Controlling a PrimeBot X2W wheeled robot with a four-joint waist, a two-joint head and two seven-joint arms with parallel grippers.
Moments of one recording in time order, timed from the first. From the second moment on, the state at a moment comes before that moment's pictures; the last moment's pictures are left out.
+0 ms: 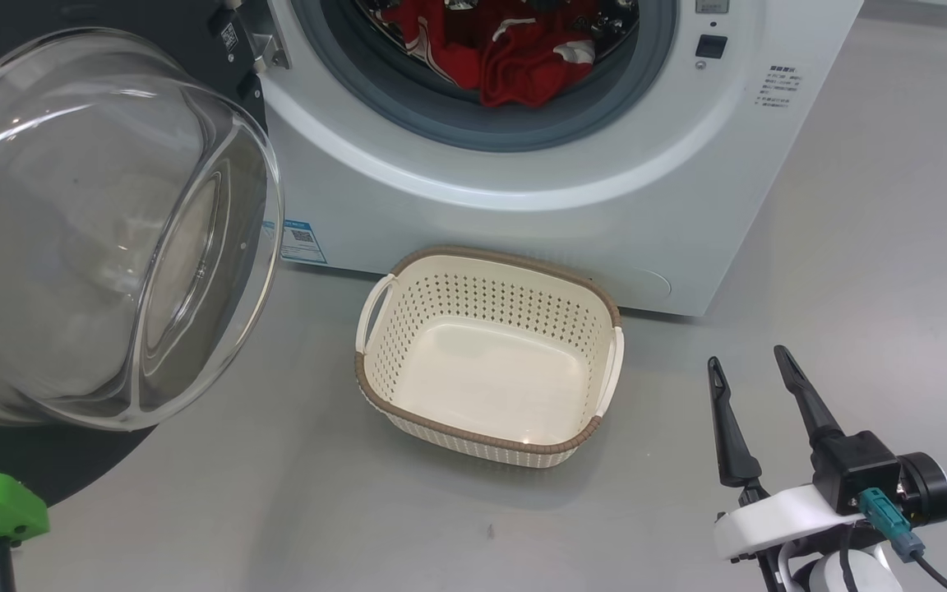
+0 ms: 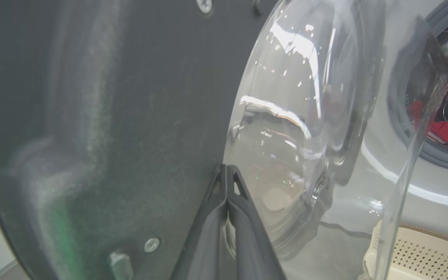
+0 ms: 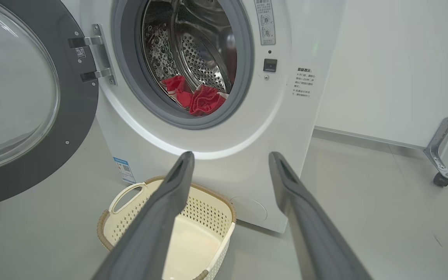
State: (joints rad) left arm -0.08 0.21 0.21 0.17 -0.35 0.11 -0.10; right arm 0.03 -0.11 0.25 0.06 0.20 -0.10 -0.24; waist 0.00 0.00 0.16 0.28
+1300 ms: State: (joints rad) left arm 0.08 0.09 -0.05 -0.05 -0.26 0.07 -0.19; right arm 0.03 -0.10 0.25 0.08 0.20 -0.11 -0.24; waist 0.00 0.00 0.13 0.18
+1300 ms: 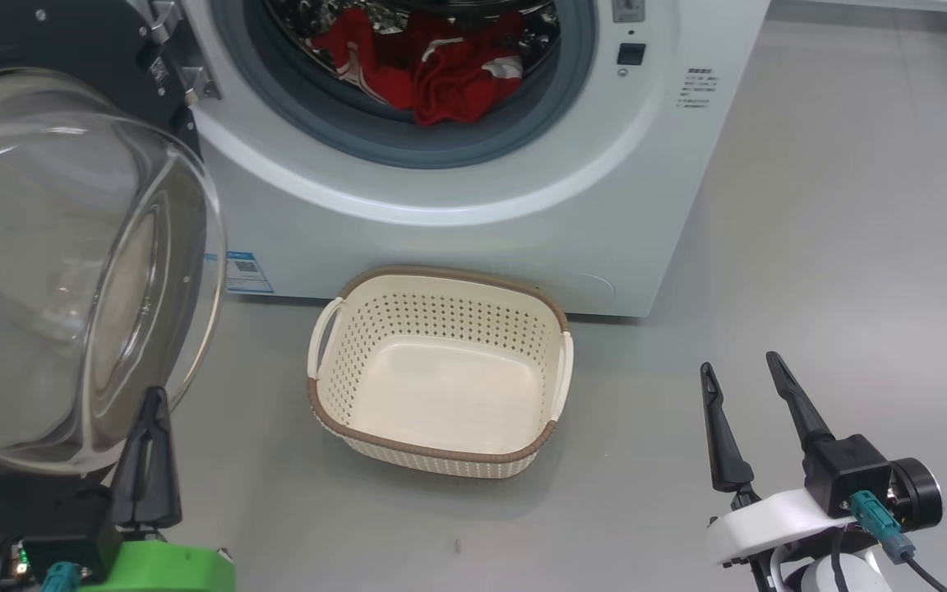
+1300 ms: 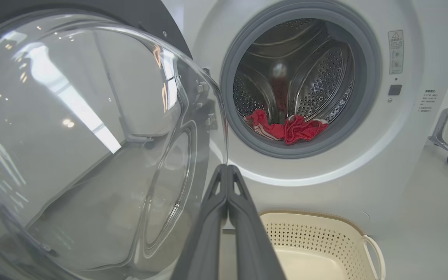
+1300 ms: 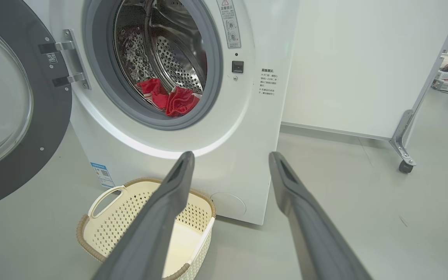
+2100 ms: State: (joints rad) left arm 0.10 0.09 -0.09 -0.04 -0.24 0.07 -0.12; right arm 0.03 -0.09 0.24 0.11 0.21 -0.11 -0.24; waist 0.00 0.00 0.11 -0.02
